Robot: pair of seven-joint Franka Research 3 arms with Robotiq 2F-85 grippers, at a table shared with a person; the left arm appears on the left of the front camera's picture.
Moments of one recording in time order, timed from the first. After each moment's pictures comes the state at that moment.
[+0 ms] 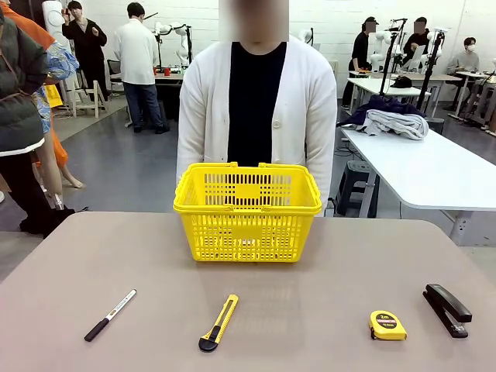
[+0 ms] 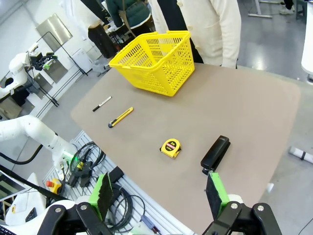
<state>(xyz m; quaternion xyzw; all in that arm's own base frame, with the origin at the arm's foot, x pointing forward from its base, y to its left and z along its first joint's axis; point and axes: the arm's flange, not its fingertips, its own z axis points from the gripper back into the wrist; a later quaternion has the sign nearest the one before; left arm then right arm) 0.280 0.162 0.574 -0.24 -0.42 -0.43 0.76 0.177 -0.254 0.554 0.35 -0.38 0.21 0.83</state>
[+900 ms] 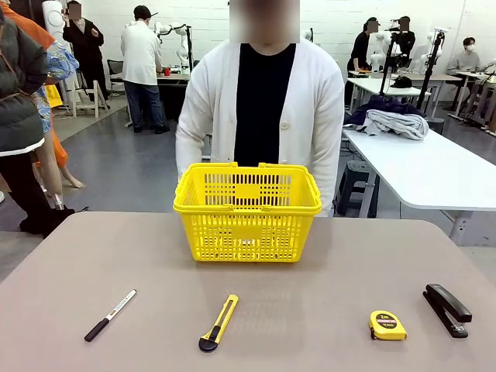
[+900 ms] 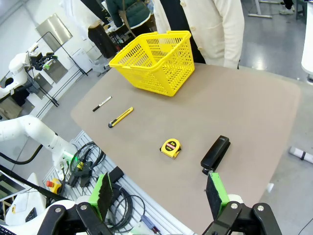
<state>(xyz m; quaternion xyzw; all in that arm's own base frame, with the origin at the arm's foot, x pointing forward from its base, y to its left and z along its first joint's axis) 0.280 0.162 0.574 -0.24 -0.42 -0.43 0.76 0.177 -0.254 0.554 0.35 -0.38 0.21 0.83</state>
